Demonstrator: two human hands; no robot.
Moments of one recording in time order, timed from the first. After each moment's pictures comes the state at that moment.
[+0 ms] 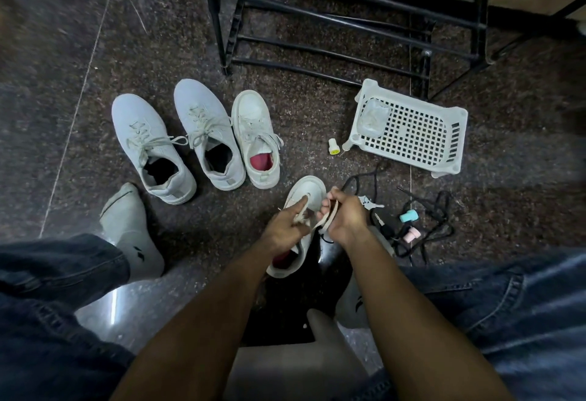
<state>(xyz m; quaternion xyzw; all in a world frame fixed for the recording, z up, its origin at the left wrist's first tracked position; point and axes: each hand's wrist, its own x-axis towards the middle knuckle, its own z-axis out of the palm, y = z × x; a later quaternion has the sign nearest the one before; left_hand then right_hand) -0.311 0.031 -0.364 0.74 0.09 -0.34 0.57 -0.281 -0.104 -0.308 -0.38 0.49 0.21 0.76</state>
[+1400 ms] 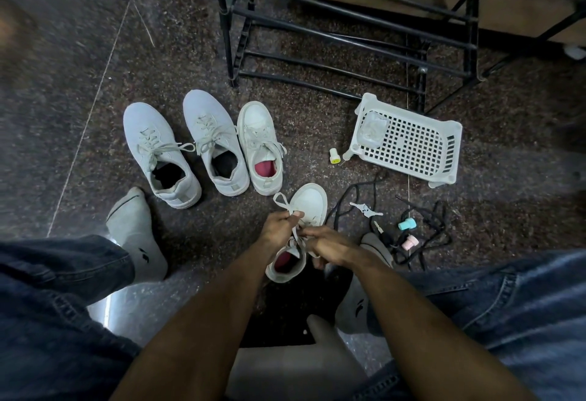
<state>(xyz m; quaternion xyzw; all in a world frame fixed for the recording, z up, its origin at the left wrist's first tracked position) -0.304 0.032 -0.363 0.65 0.28 -0.29 0.64 -0.313 -0.102 -0.302 -0.78 0.06 0.49 0.39</state>
